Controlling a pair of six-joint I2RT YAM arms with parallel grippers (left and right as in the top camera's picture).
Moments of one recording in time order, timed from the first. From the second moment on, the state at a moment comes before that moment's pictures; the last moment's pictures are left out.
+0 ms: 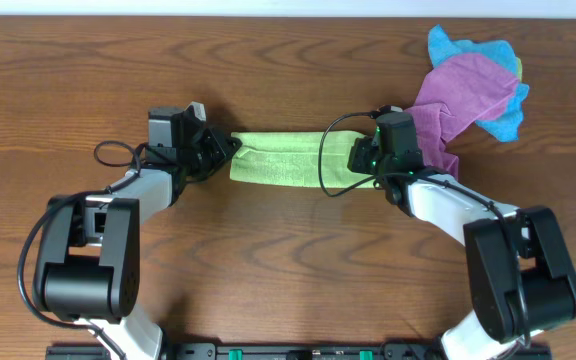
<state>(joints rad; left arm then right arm) -0.08 1.84 0.84 0.21 0.60 -0.79 0.27 1.79 0.84 0.12 -0.05 0.45</state>
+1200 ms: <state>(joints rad) -0.06 1.74 0.85 0.25 0.62 -0.83 0.26 1.50 0.85 -0.21 -0.09 0.59</state>
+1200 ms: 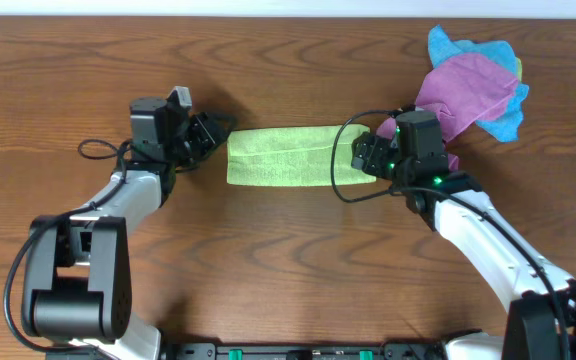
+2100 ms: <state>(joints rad) -0.16 1.86 0.85 0.15 0.38 -0.83 0.26 1.53 0.69 -0.12 -0.25 0.93</state>
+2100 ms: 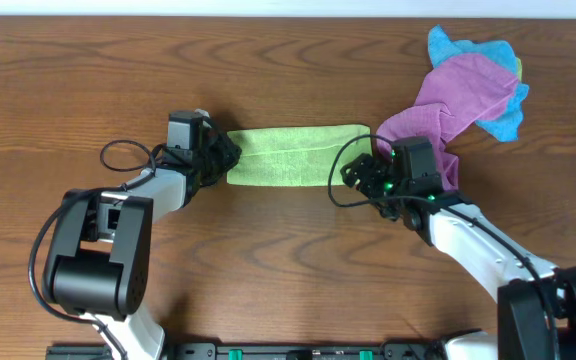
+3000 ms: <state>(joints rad) -0.16 1.88 0.85 0.13 0.37 -0.83 0.27 1.82 0.68 0.38 -0.16 0.98</state>
